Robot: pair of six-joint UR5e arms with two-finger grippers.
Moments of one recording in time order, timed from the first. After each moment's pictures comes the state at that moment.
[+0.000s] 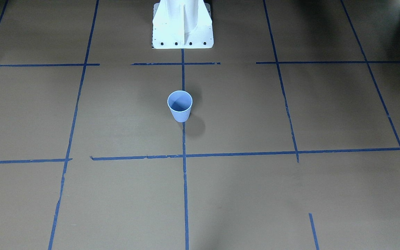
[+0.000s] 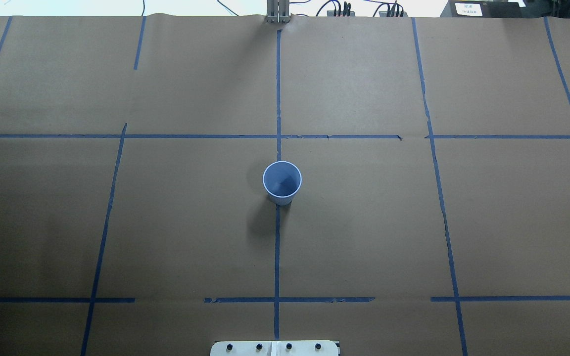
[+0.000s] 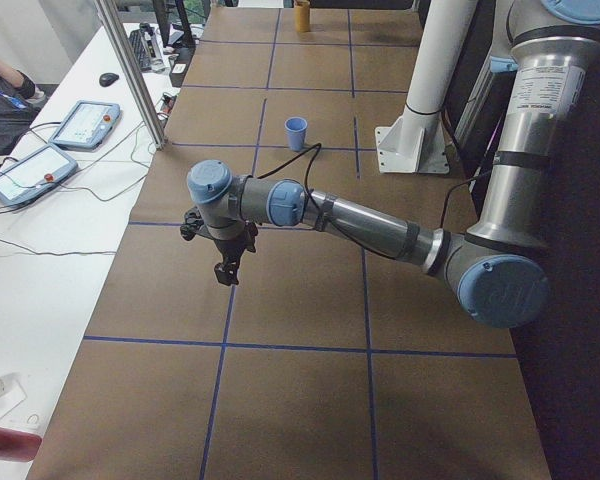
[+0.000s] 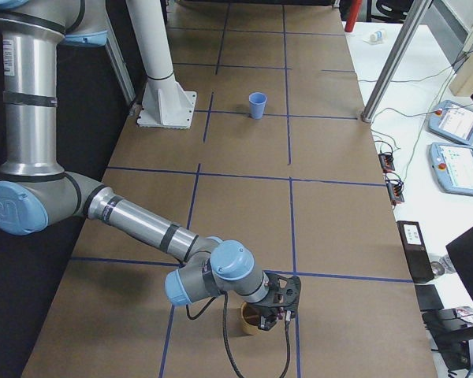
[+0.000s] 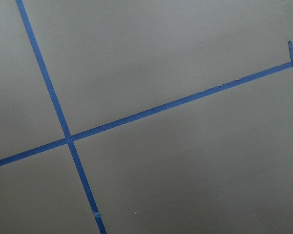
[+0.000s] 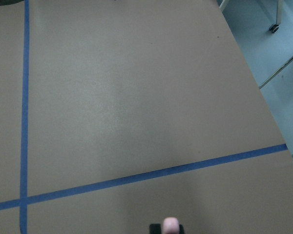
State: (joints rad) left arm -1.44 -1.72 -1.73 -1.36 -2.40 0.17; right arm 1.68 -1.65 1.28 -0.73 2.18 0.43
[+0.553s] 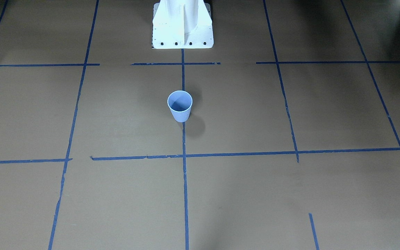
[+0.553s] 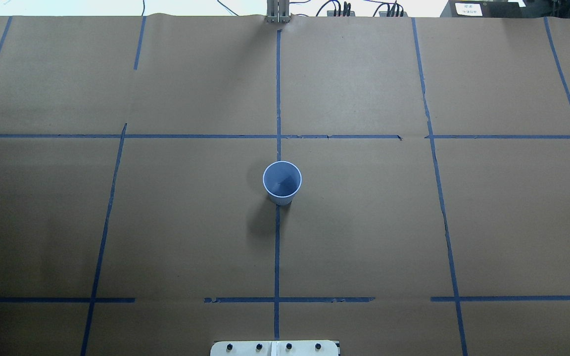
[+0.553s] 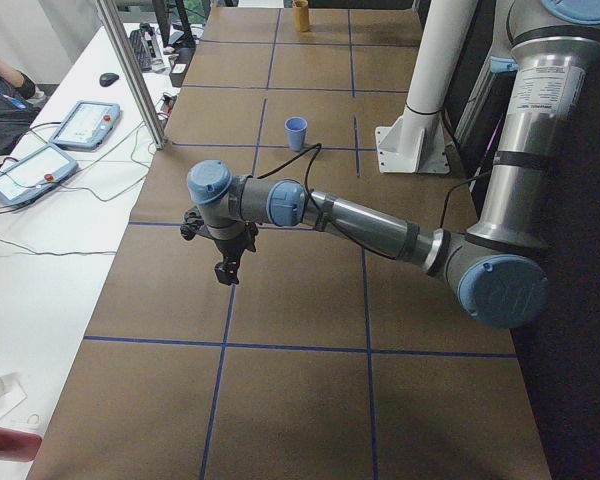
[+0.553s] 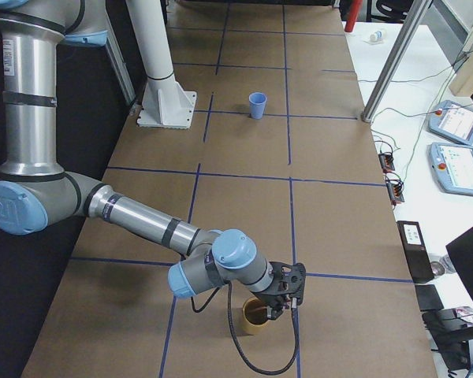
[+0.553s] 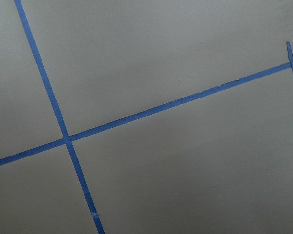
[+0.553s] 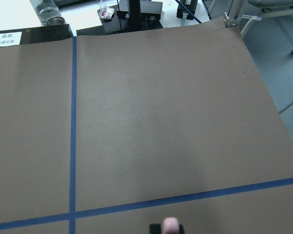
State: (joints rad) left arm -1.44 -1.72 -1.73 -1.36 -2.41 0.17; right arm 1.74 -1.66 1.39 -0.75 2.27 0.41
